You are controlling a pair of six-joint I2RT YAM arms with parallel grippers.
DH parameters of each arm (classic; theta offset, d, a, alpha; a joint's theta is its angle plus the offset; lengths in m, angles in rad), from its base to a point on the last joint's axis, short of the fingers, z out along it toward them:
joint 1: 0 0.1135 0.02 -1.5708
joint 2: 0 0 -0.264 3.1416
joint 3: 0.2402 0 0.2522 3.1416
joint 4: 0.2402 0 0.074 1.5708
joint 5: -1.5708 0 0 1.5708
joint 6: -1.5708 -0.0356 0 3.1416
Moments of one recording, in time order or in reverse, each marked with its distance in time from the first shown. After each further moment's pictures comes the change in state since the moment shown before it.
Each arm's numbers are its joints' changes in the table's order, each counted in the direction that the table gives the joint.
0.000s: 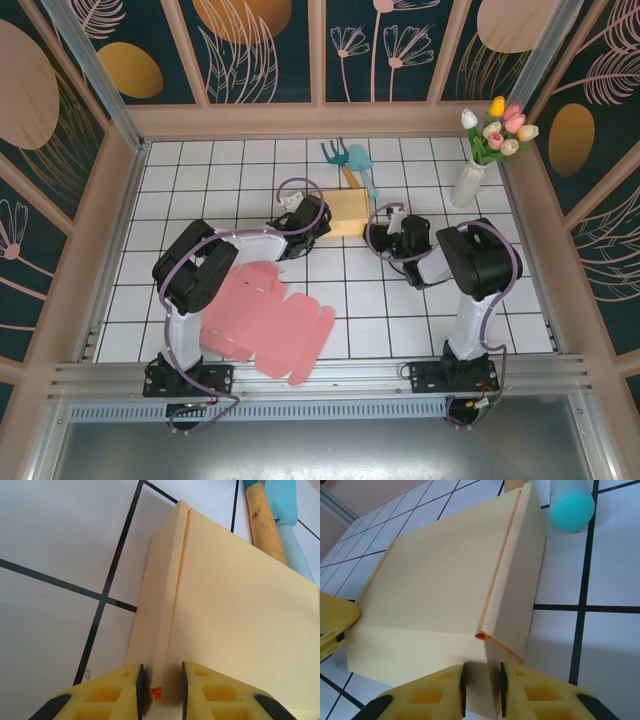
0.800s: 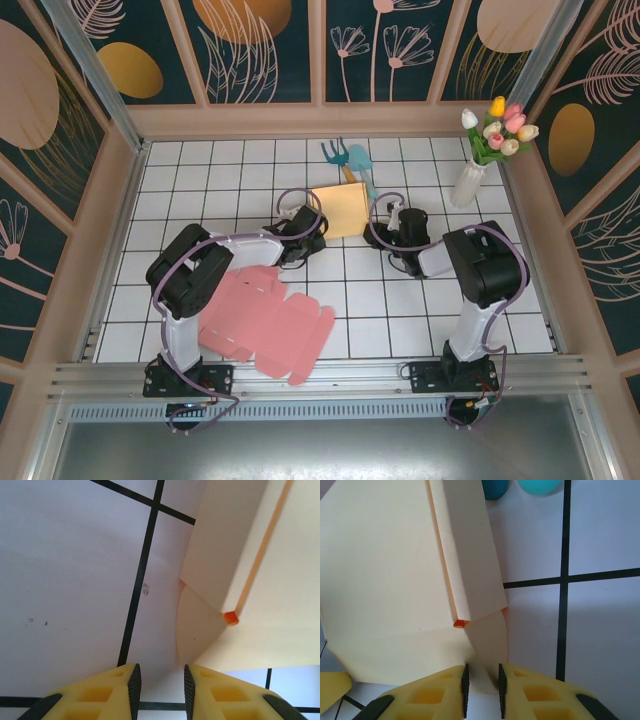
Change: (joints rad) left arm -0.007 -0.052 -0.052 0.161 -0.097 -0.039; right arm -0.005 -0.073 0.079 0.303 -0.010 -0.078
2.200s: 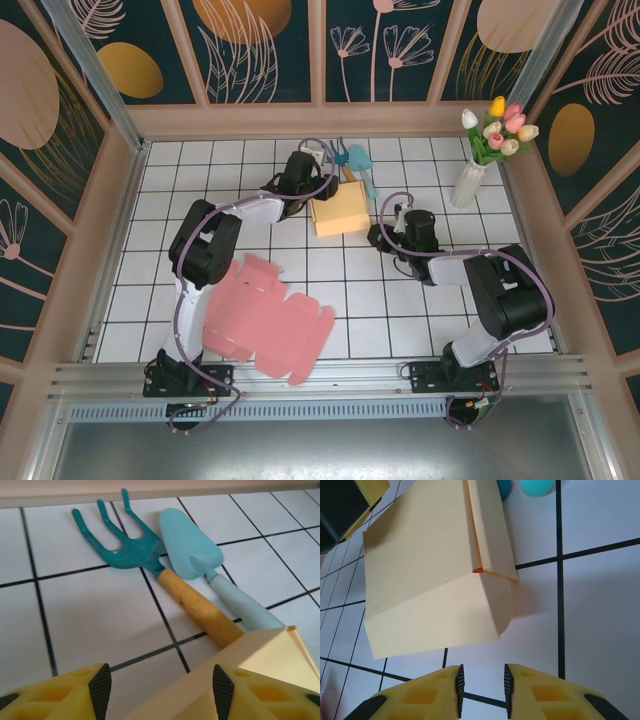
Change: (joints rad) left arm 0.190 0.275 0.454 -0.211 -0.222 -0.727; right arm 0.013 -0.229 -0.069 0.168 -0.019 -0.069
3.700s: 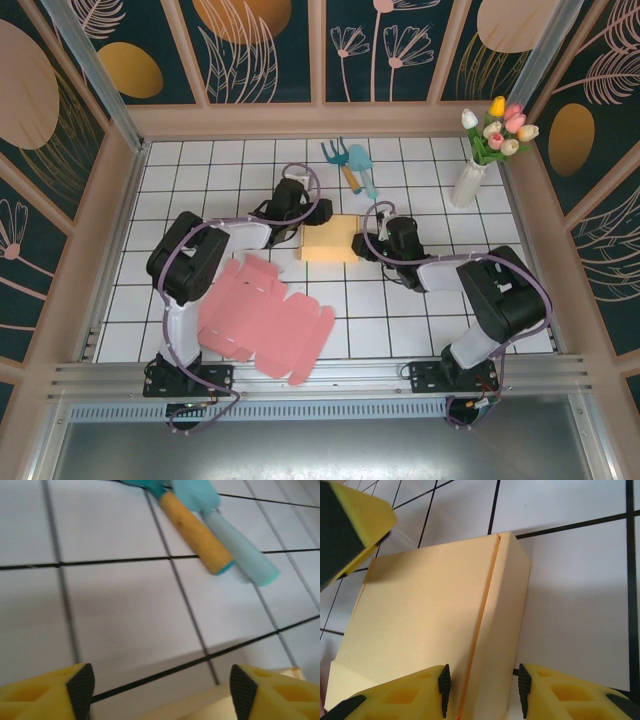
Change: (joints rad) left arm -0.024 -0.218 -0.396 -0.135 0.031 0.201; right arm 0.146 -0.009 -0.010 0.018 -0.112 0.006
